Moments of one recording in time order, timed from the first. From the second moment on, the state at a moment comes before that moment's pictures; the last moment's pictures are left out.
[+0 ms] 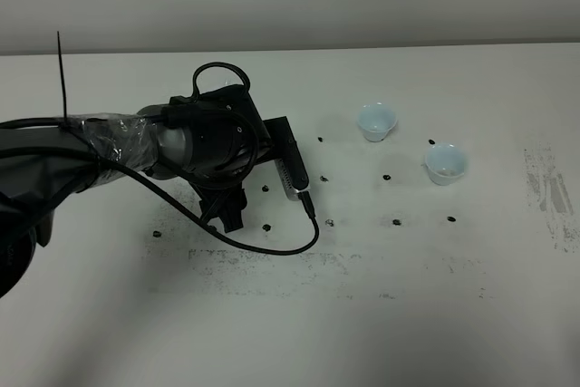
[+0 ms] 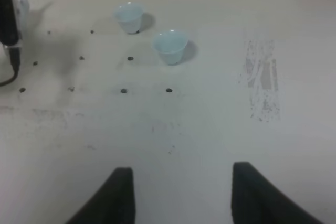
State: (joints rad) left arm -0.64 2.16 -1.43 0.69 0.75 0.16; right arm -0.08 -0.01 -0.52 0.19 1.11 -0.07
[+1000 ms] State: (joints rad) left arm -0.61 2.16 -1.43 0.70 0.75 0.24; right arm -0.08 -0.01 -0.52 0.19 1.11 -0.07
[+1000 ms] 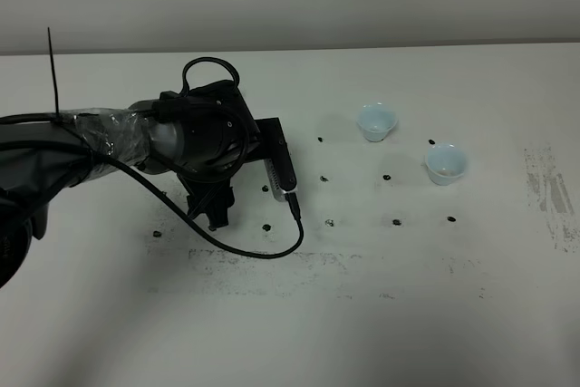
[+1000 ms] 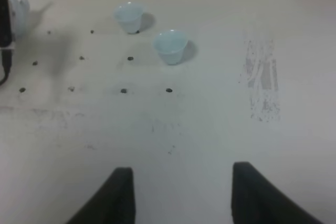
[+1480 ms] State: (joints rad) left arm -0.61 2.16 -1.43 0.74 0.82 0.13; right arm -0.08 -0.01 -0.52 0.19 1.11 -0.07
